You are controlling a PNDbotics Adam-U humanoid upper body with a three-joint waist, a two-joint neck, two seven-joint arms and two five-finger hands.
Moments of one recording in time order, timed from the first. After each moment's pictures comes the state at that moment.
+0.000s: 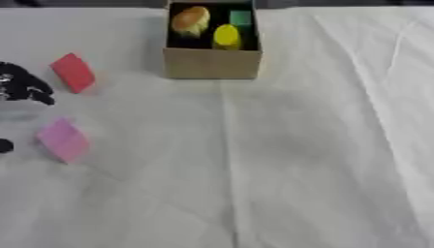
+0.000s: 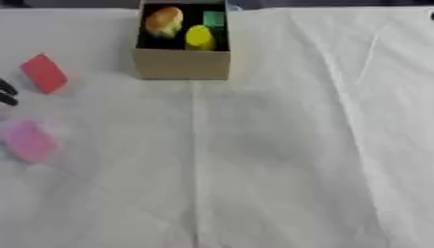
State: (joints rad) left arm -0.65 1.03 -0.38 -1.50 -0.68 -0.54 -0.42; right arm -0.07 -0.78 -0.12 -1.98 -0.06 -0.31 -0.42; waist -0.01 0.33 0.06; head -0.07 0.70
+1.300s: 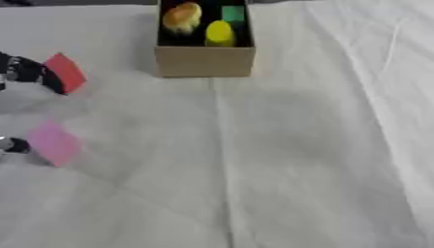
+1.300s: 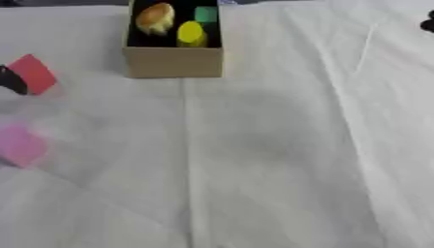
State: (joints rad) left arm -0.75 0.96 -0.36 -1.47 -0.38 -0.39 -0.72; right arm -0.08 -0.74 -0.12 -1.98 -0.08 -0.28 -0.41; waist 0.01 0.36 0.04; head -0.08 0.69
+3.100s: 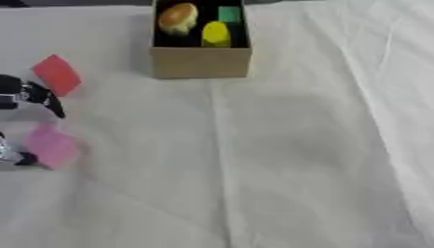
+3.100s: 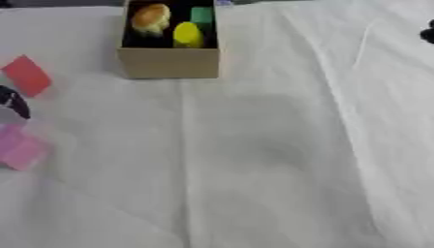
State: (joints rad) left arm -0.76 0.91 -0.41 -1.36 -0.40 -0.35 -0.76; right arm -0.07 -0.69 -0.13 -1.98 -0.11 -0.27 -0.43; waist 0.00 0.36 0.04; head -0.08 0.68
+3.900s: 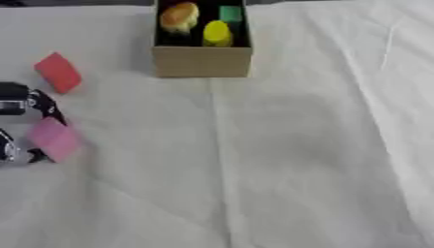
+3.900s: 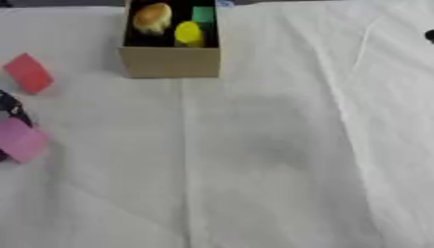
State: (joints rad) left arm -0.76 0.90 -0.40 -1.36 -0.41 -0.36 -0.75; right arm -0.07 -0.68 -0.14 -1.98 -0.12 -0.27 -0.43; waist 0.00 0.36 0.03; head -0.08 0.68
